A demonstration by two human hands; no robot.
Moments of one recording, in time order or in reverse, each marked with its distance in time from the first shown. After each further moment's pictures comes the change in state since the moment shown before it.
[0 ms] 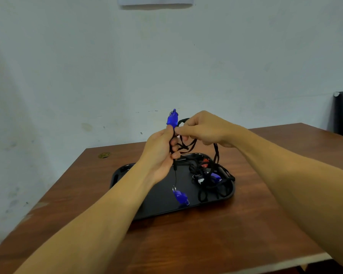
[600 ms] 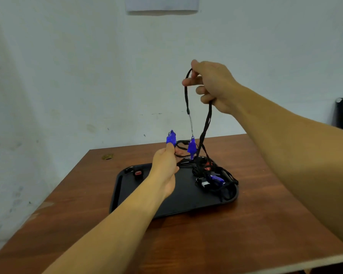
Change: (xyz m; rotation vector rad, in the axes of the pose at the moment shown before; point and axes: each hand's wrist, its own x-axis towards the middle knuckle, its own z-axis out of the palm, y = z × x) left_hand -0.011 -0.024 -0.002 0.155 0.204 -0.108; right_hand 0.024 -0.067 -0.045 0.552 0.396 -0.034
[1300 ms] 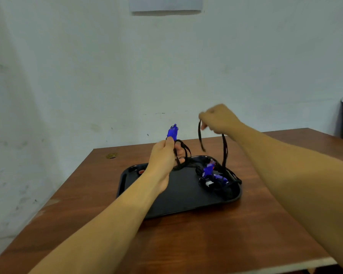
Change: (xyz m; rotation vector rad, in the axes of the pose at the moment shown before) left_hand -0.010 0.019 -0.010 0.007 -0.013 0.099; right_hand 0.003 0.084 -0.014 -0.689 -0.041 0.085
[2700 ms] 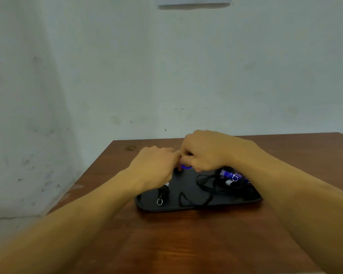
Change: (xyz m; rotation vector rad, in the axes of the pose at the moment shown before) left_hand -0.007 0.007 -0.093 1.786 -0.209 0.712; right_hand -0.079 -0.067 0.057 -0.652 -0.479 -0.610
